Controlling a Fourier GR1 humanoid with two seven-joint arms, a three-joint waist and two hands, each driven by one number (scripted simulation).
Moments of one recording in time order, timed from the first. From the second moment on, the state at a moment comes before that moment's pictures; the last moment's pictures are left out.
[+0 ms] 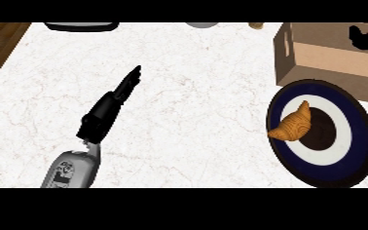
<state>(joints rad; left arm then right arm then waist) -0.21 0.10 -0.13 -1.52 -0.13 -0.16 0.06 -0.80 -0.66 -0.22 -0.81 0.78 -0.04 -0.04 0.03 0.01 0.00</state>
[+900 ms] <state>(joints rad) -0.21 0.09 -0.12 -1.54 -0.12 -0.17 0.09 -0.91 -0.67 -0.56 -0.39 0.48 -0.07 -0.33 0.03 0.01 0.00</state>
